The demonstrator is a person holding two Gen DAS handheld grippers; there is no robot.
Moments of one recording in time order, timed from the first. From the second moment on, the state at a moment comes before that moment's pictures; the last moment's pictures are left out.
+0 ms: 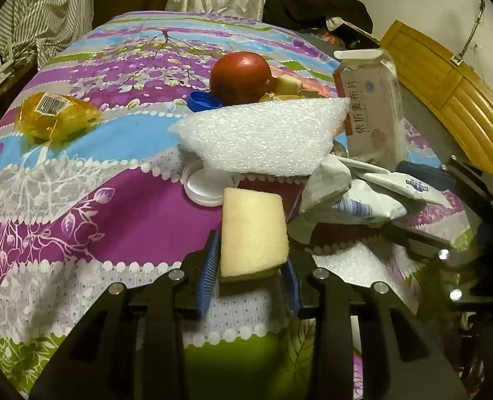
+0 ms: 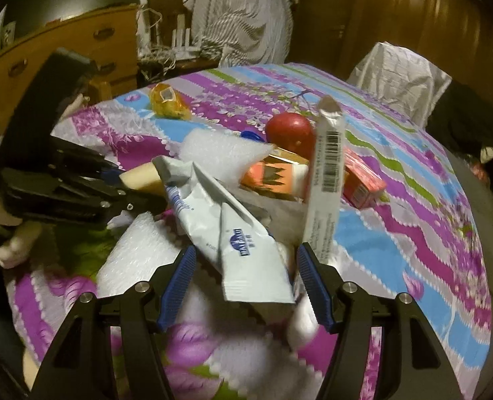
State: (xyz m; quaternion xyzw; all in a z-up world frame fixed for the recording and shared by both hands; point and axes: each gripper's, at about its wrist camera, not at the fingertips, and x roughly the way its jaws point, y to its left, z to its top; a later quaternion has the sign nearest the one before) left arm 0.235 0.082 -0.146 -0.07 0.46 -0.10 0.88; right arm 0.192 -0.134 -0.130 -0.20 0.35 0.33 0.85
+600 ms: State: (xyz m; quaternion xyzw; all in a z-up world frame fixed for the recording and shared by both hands) left arm 0.142 0.075 -0.076 -0.07 0.34 -0.07 0.94; right arm 0.062 -0.196 -0.056 0.00 0.25 0.22 0.94
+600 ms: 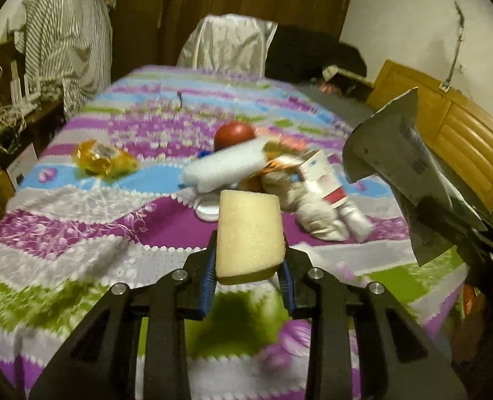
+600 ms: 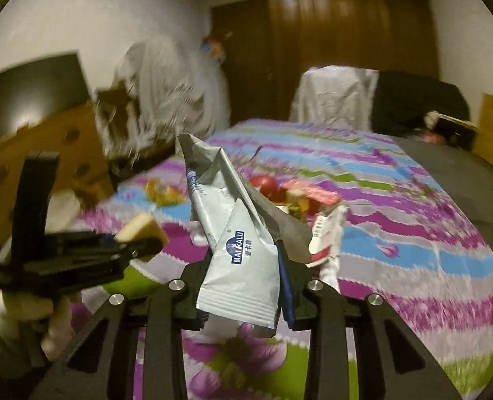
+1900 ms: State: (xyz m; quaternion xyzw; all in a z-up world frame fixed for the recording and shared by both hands) left arm 0.055 0.052 0.018 -0.03 0.19 -0.02 0.98; right arm -0.016 -0.210 0.017 0.00 0.14 0.16 0.98
